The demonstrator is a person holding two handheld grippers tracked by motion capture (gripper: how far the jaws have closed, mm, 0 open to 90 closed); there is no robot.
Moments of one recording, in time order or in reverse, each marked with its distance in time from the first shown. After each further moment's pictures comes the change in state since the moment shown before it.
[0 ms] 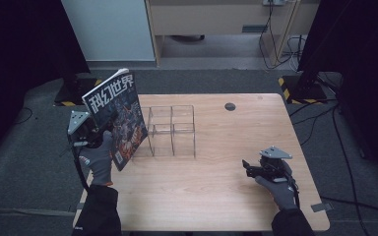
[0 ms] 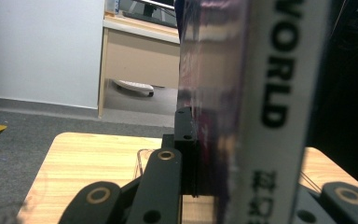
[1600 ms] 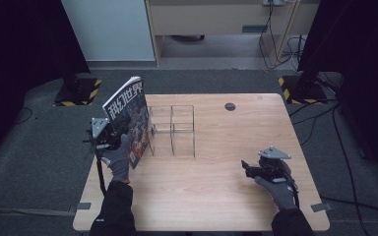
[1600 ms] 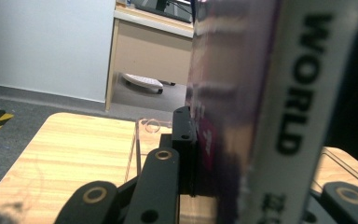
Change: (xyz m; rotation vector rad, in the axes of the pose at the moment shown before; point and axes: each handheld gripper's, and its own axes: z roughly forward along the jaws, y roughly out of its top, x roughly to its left) left arm 0.002 -0.057 0.041 -0.018 0.051 -0.037; right arm 0.002 0.000 0.001 0.002 0.007 -0.016
